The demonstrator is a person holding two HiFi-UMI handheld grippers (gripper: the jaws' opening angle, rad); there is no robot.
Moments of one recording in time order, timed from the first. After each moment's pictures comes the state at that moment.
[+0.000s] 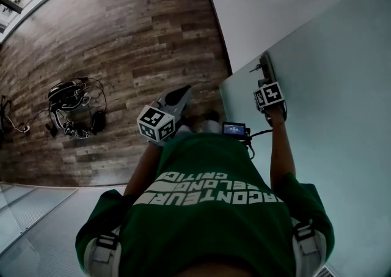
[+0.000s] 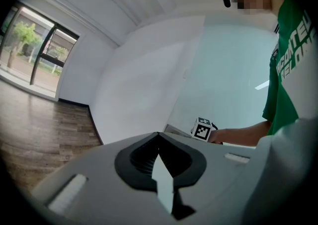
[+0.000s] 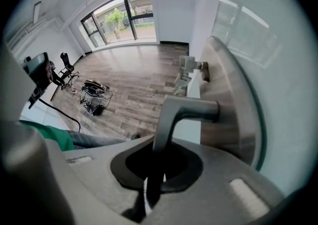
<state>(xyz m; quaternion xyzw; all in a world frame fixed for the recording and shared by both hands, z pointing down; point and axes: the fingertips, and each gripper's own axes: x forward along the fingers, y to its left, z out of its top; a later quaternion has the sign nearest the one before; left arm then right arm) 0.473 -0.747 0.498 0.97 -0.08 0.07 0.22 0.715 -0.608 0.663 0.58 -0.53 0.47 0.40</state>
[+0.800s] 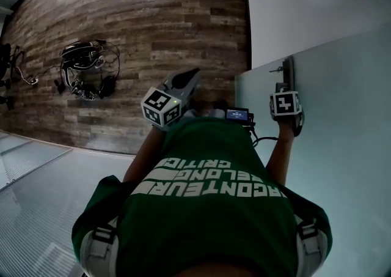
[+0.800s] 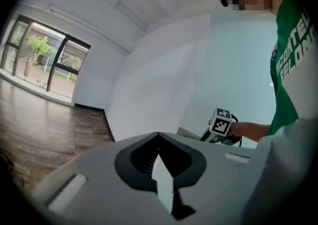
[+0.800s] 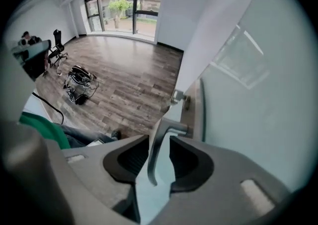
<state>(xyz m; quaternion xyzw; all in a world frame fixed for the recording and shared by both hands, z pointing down) 0.450 -0.760 0.493 0.96 -0.16 0.07 0.21 0.718 -0.610 0.591 0.62 -0.48 0.38 0.49</state>
